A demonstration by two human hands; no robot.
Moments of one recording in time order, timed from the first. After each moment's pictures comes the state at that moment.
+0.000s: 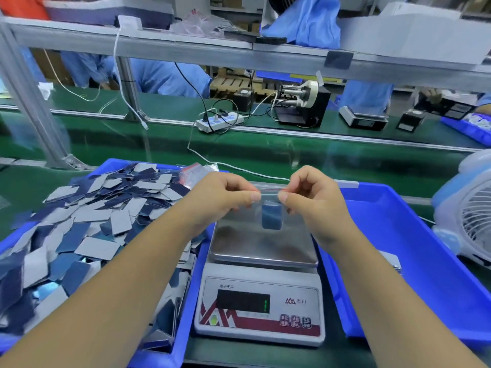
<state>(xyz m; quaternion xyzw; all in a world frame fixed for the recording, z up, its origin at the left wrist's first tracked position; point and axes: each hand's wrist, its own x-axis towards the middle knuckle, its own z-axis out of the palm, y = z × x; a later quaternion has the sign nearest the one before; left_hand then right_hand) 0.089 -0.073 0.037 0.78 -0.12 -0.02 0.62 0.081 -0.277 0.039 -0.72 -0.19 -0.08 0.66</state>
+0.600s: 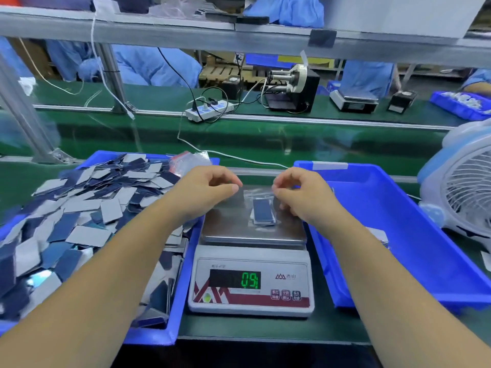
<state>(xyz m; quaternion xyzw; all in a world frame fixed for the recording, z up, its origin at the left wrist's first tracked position) 0.084 -0.063 0.019 0.85 -0.12 -0.01 0.52 0.084 -0.294 0.018 -0.85 -0.06 -0.03 0.52</state>
